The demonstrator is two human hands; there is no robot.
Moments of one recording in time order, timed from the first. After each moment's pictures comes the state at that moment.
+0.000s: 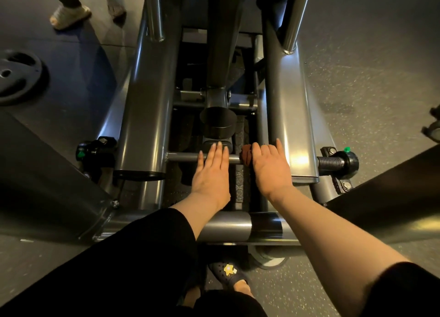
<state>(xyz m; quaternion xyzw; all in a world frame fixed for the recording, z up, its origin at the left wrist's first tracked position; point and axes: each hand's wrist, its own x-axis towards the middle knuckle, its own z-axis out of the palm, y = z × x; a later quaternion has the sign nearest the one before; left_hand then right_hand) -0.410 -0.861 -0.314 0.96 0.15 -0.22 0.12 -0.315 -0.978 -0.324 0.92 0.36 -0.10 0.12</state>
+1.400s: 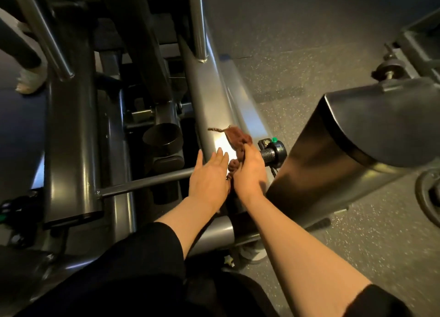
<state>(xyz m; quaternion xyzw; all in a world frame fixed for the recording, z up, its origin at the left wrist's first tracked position) -0.330 -0.966 -0.298 0.98 0.00 -0.11 0.15 -0.291 -1.062 -0.329 0.92 -0.03 -0.07 -0.38</state>
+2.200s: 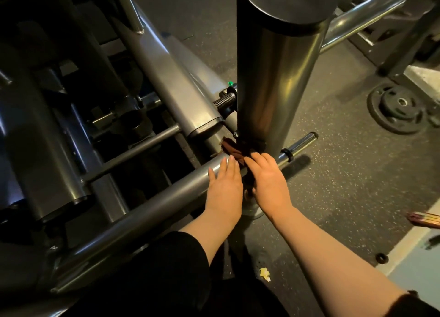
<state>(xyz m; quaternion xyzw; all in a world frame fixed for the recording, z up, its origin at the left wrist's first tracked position) -0.469 -1.033 -0.300 0.96 -0.17 -0.23 0.00 -0.468 -1.157 -0.319 0.99 0.06 -0.02 -0.15</state>
